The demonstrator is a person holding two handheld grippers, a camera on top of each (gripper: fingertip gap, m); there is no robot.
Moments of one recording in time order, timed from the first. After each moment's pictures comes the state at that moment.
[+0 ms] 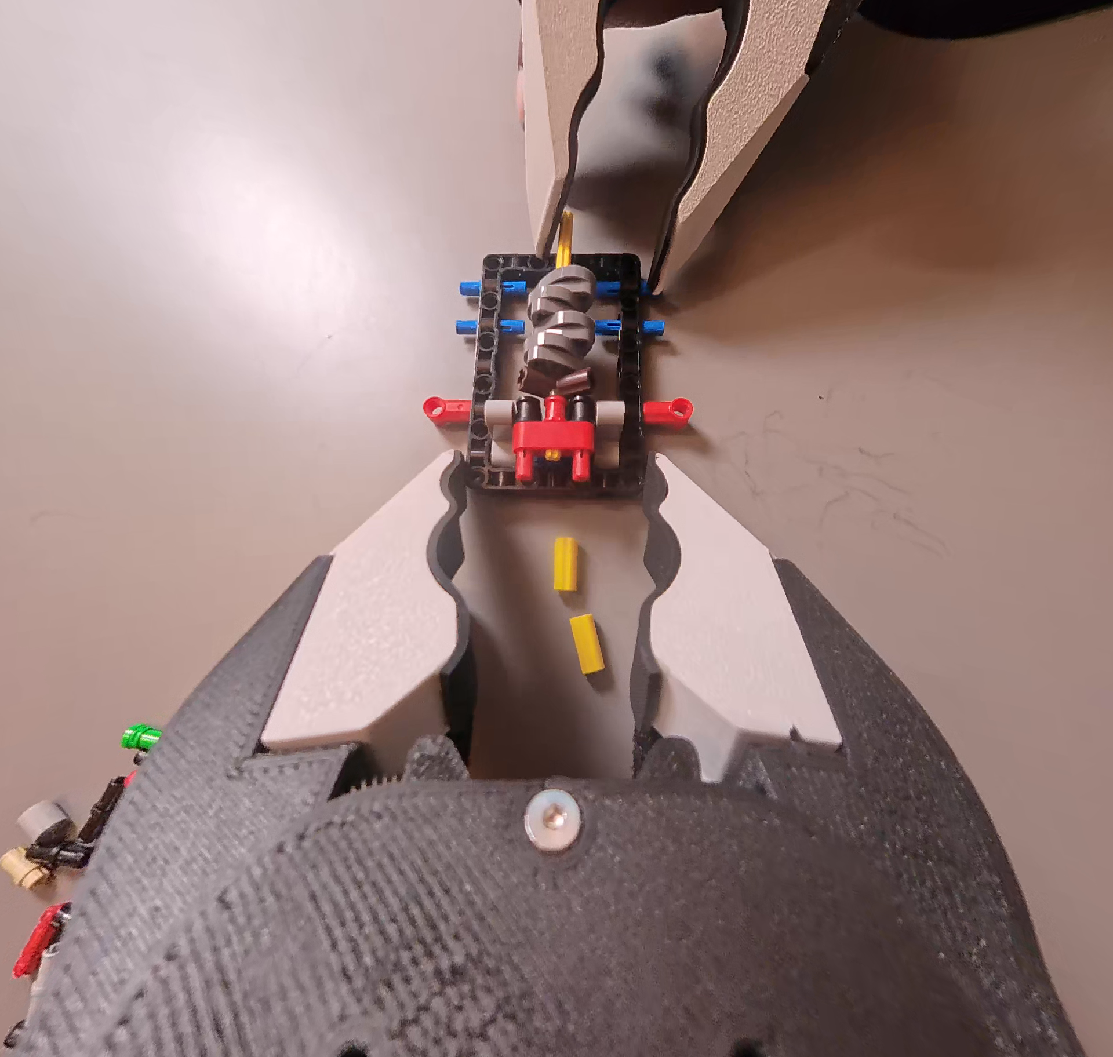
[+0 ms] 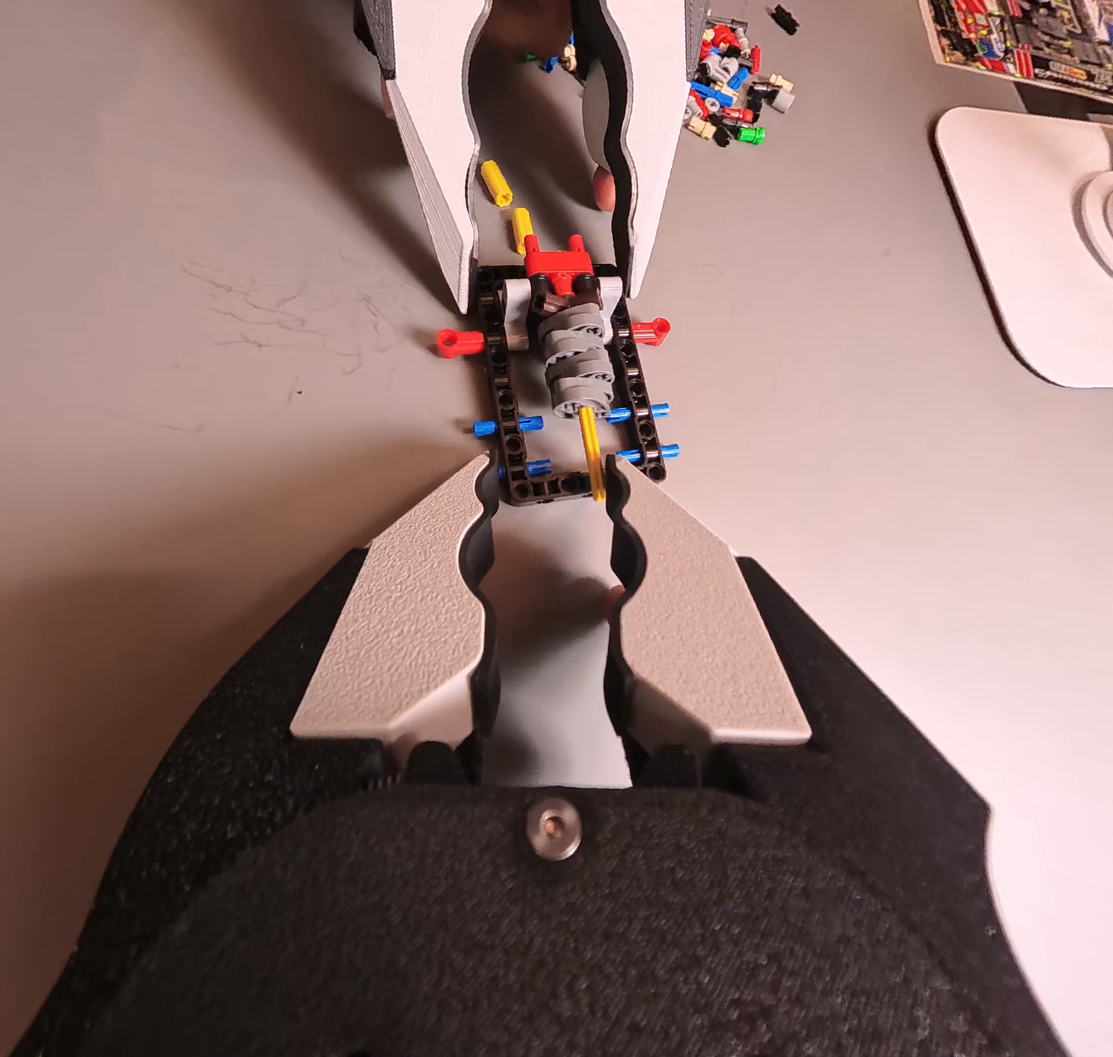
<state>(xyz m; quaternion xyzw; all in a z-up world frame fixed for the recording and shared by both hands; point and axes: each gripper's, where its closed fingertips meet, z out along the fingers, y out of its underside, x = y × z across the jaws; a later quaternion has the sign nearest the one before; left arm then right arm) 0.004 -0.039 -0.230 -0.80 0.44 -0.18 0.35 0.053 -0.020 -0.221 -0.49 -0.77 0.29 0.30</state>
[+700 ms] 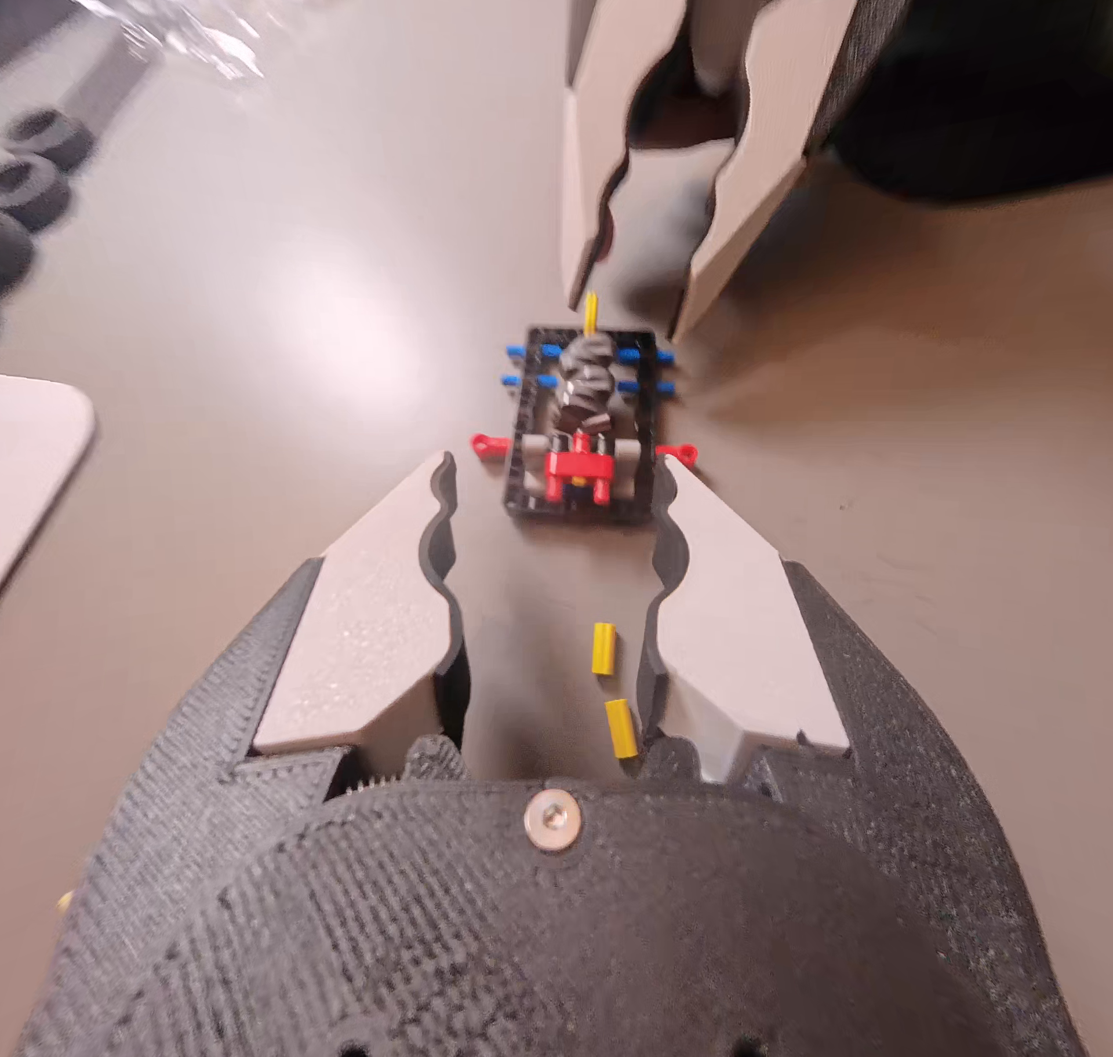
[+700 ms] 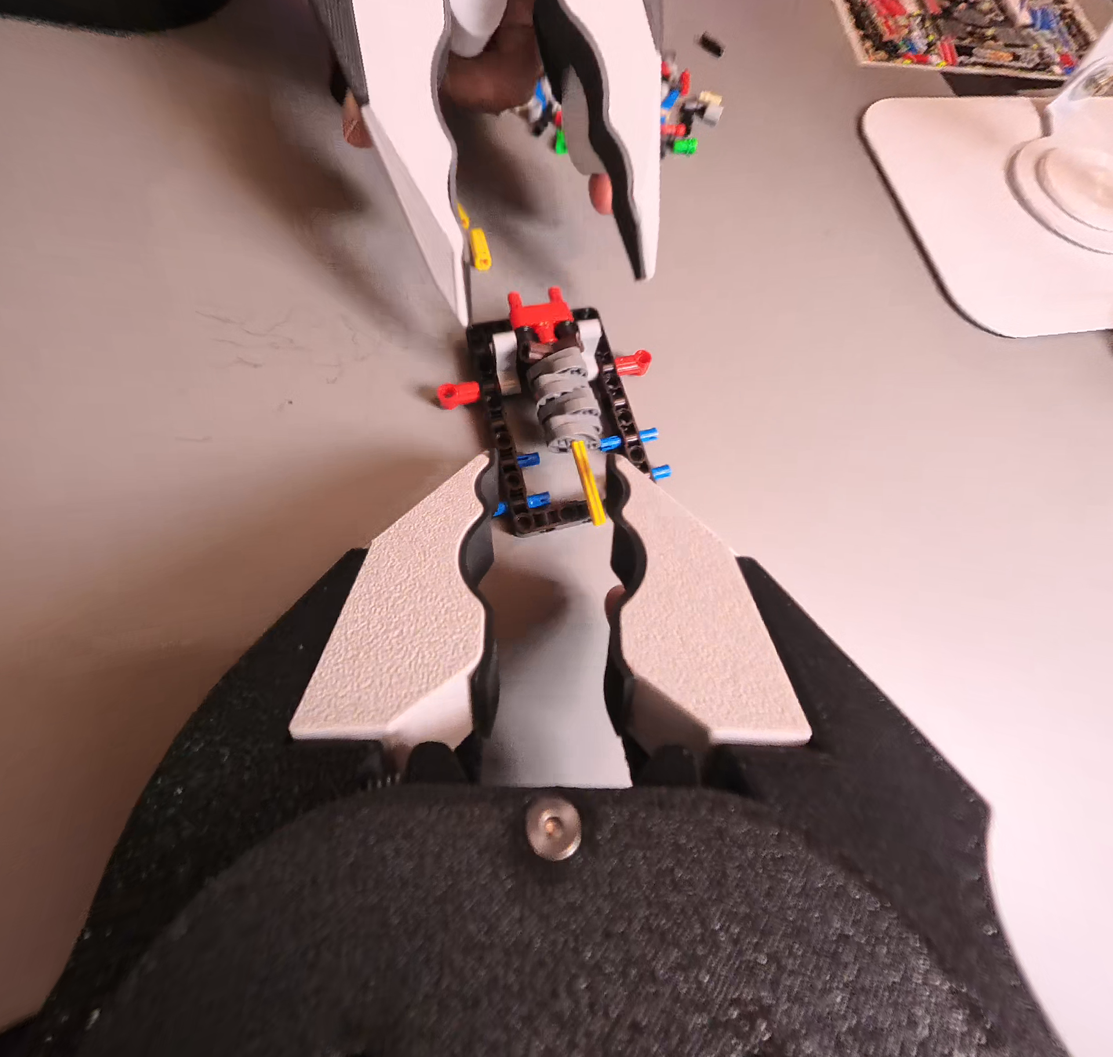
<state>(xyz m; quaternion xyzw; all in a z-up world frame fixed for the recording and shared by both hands) 0.013 -0.012 -0.198 -0.78 0.40 -0.20 0.43 0.064 -0.003 -0.205 -0.52 -0.73 0.33 0.30</state>
